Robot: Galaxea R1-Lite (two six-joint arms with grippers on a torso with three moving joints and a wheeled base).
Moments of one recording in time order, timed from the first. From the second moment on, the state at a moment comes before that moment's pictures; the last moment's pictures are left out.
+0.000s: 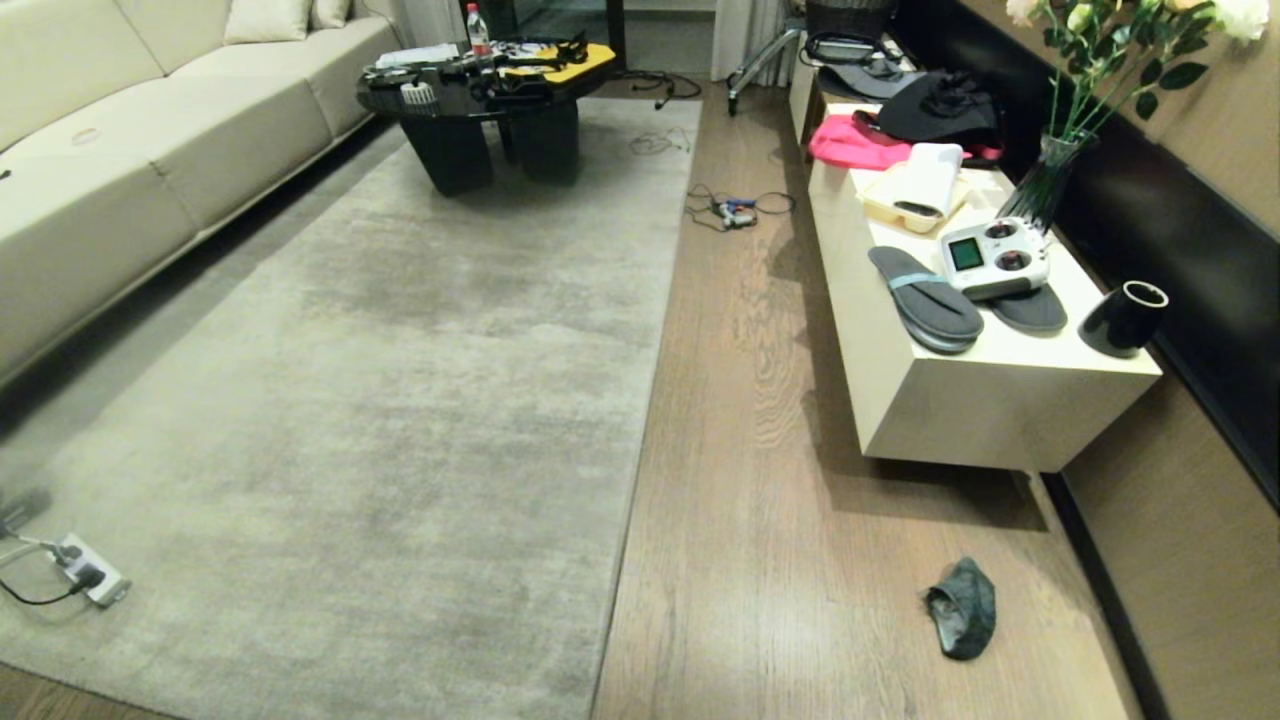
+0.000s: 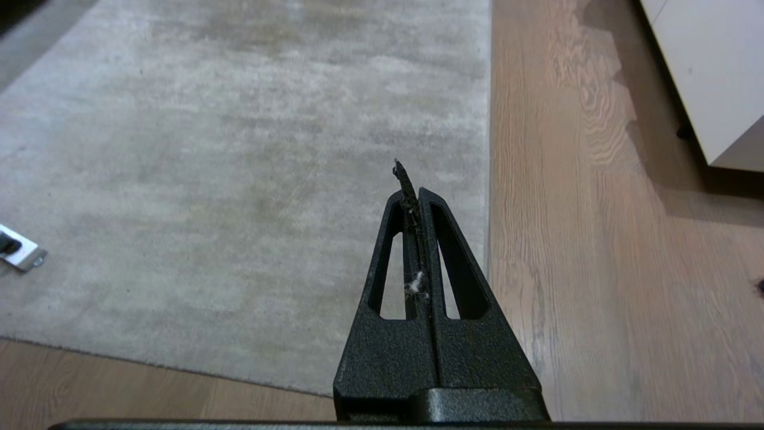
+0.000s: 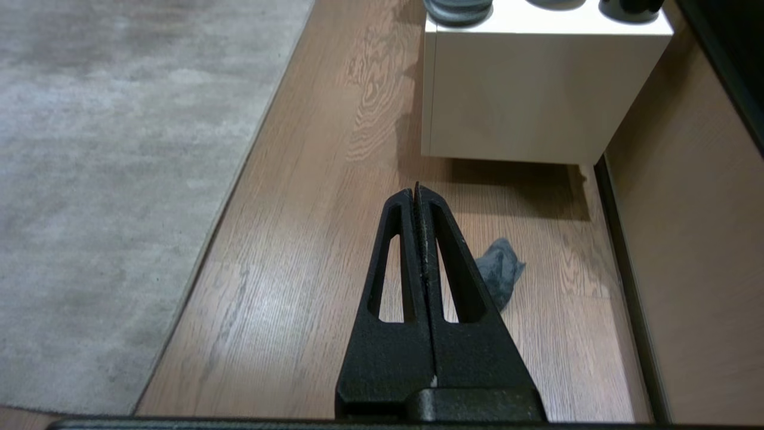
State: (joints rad) left arm 0.00 0.00 0.00 0.00 0.01 -0.04; right arm 0.01 0.00 0.00 -0.02 0.00 0.03
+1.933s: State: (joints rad) left arm 0.00 0.00 0.00 0.00 0.02 -0.07; right arm 0.01 0.00 0.00 -0.02 0.00 0.03
